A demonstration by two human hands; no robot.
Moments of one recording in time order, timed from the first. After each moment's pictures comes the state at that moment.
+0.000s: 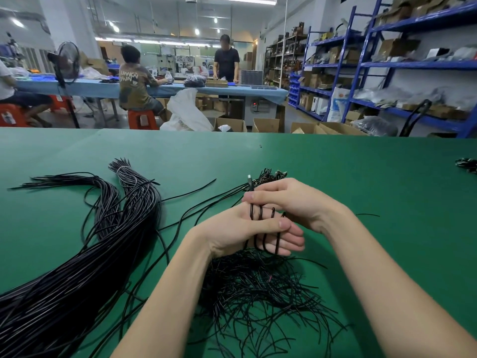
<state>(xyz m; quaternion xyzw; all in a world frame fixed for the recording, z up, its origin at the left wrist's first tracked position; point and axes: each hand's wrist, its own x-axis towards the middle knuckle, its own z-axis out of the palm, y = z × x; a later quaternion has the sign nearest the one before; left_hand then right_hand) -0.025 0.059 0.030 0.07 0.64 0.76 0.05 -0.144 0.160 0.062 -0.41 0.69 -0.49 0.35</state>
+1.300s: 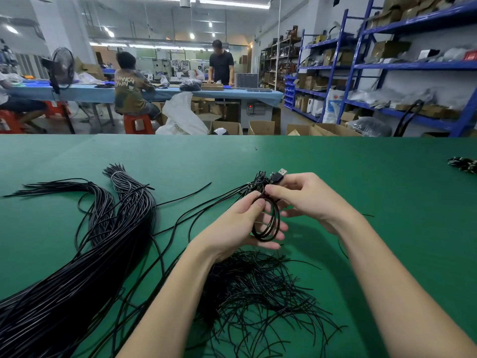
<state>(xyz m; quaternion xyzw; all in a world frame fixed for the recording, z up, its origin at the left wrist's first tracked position) -0.041 0.063 0.022 -0.05 0.67 0.74 -0.08 -0.158 0.183 0.067 -0.35 0.74 -0.54 0.20</state>
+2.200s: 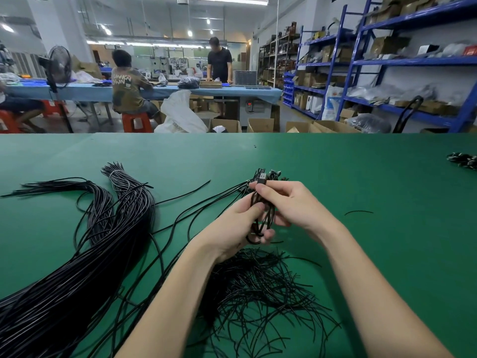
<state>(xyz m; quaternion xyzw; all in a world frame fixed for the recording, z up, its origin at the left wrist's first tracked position) -0.043 0.068 0.019 -0.04 0.63 0.77 -0.09 -0.147 0.173 0.042 -0.36 0.71 -0.57 0.21</state>
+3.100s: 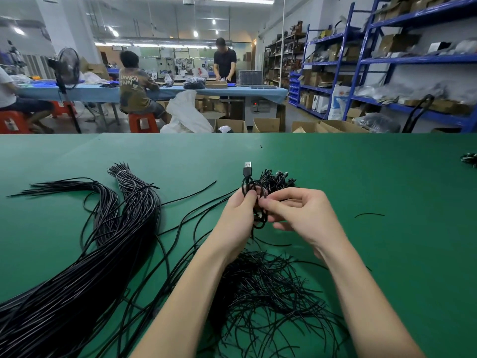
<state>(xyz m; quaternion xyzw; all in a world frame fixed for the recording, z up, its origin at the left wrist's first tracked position) -0.059 0.061 0.011 -0.16 0.61 0.73 -0.27 -0.124 0.176 0.035 -0.27 0.68 -0.66 0.17</state>
